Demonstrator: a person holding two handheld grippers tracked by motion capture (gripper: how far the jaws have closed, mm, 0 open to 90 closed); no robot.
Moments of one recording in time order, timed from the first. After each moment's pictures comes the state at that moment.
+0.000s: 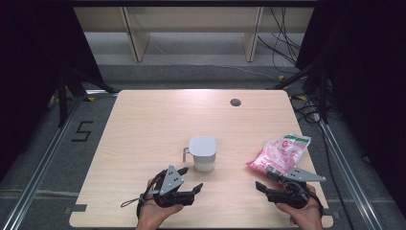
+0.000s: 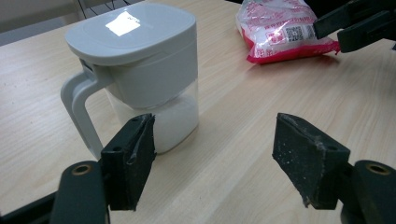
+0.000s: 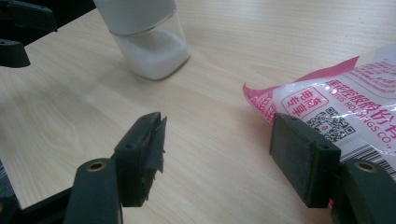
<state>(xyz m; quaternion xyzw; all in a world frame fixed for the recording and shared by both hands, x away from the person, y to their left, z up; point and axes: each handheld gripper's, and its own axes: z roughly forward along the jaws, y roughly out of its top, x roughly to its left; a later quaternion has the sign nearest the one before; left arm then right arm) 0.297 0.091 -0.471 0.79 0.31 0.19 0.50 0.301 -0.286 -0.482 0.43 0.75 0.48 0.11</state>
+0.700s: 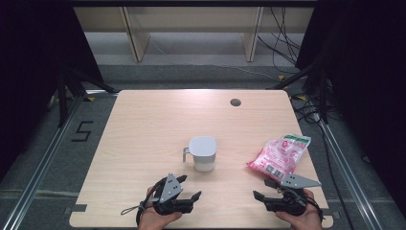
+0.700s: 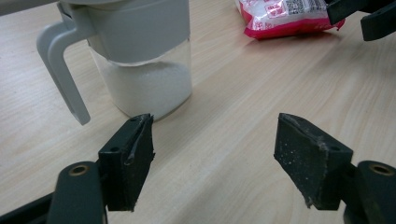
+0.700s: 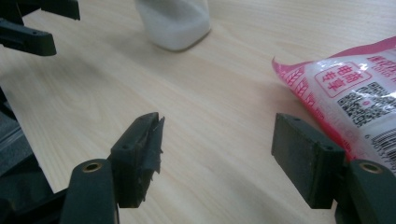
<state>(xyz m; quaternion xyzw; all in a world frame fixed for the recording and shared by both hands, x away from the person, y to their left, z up) 0.284 0.094 -0.494 0.79 0.32 0.18 0.49 0.288 -0.279 -0.487 0.40 0.79 0.46 0.10</state>
